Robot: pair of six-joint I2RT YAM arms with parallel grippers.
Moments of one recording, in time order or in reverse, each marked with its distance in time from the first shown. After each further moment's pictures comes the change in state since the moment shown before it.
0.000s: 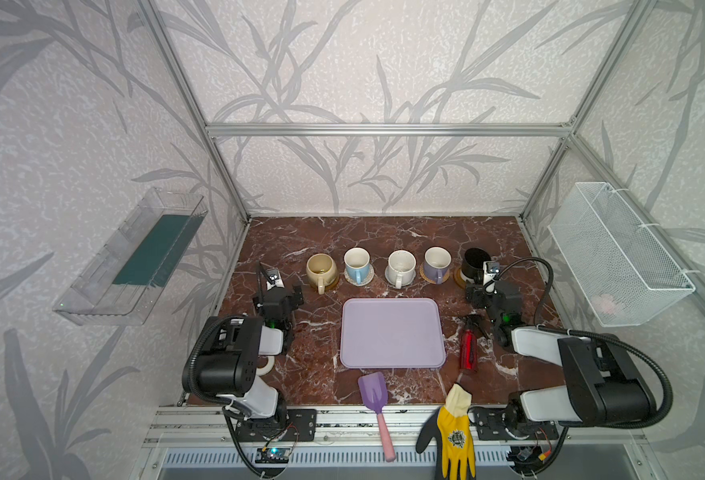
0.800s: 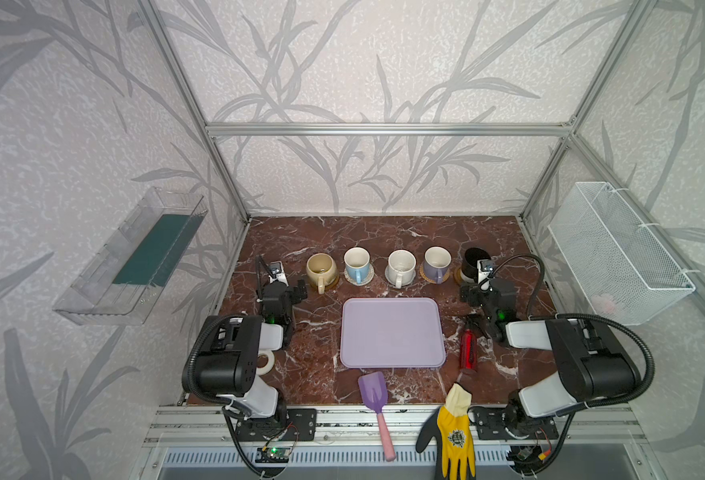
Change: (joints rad) left arm 0.006 0.001 0.043 0.005 0.084 -0.008; right arm 0.006 0.107 0.019 0.105 -0.036 -0.026
